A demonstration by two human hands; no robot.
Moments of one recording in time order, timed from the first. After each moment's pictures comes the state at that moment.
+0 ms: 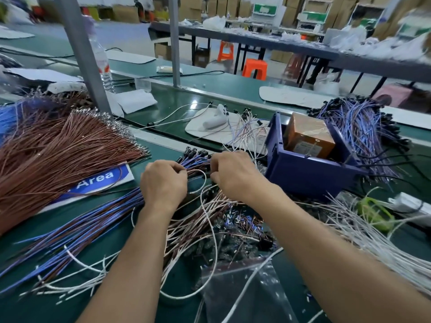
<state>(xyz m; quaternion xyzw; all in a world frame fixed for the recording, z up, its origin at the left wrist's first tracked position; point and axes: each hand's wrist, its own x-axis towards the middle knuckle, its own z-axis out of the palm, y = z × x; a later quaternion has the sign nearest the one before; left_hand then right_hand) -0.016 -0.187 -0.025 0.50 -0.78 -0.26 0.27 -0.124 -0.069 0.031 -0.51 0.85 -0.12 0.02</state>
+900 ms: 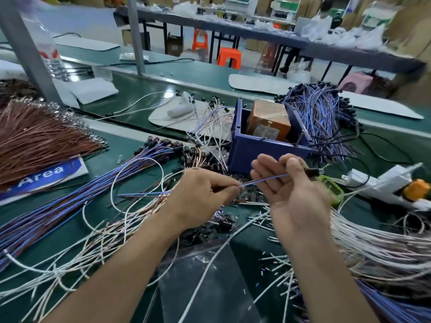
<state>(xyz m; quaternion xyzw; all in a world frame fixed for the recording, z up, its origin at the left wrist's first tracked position) -0.045 -0.075 -0.020 0.05 -0.86 -0.46 0.22 -0.113 0.093 0.031 -0.07 0.45 -0.87 0.17</state>
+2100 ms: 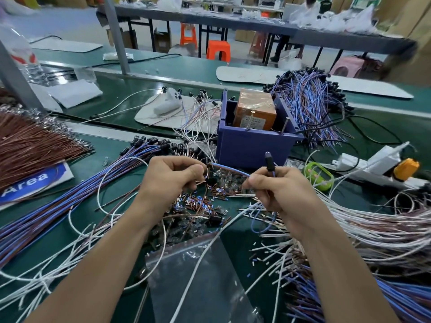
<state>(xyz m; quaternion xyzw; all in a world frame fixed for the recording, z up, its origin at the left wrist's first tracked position) -0.040 -0.088 -0.005 0.18 -0.71 -0.64 0.22 -0.135 0.116 0.023 -0.16 0.71 -0.64 0.25</state>
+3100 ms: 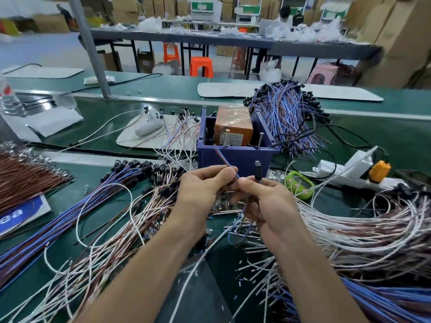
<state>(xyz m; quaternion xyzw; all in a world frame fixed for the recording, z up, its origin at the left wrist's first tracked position) -0.091 -0.011 0.019 0.17 -0.56 -0.79 0.18 -0.131 0.111 0.028 -0.04 0.57 -0.79 0.23</state>
